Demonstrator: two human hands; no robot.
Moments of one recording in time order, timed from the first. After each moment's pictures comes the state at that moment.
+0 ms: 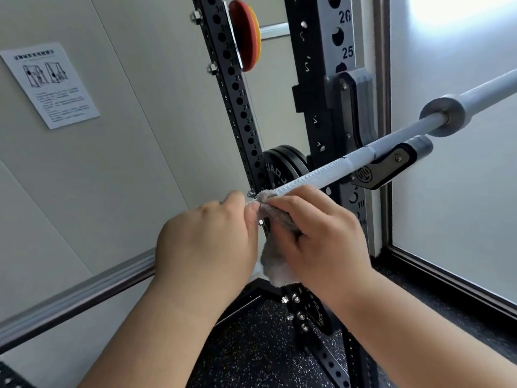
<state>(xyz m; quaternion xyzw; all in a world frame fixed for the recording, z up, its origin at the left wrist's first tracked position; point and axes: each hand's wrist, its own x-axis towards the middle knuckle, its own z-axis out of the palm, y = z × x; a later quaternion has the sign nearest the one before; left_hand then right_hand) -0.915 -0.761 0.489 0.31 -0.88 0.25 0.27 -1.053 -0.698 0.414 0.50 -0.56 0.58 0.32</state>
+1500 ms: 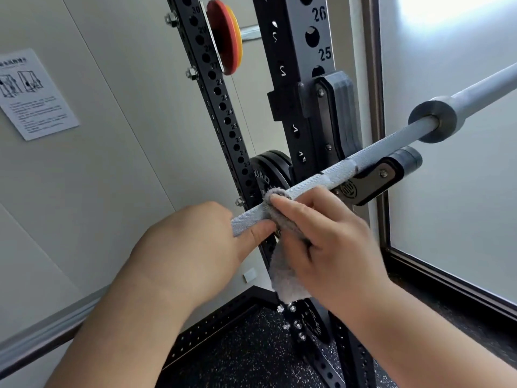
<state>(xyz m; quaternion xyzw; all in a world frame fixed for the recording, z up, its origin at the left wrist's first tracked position) -0.972 -0.771 0.512 0.40 -0.90 0.08 0.11 -1.114 -0.688 0.407 0.50 -0.58 0.56 0.31</state>
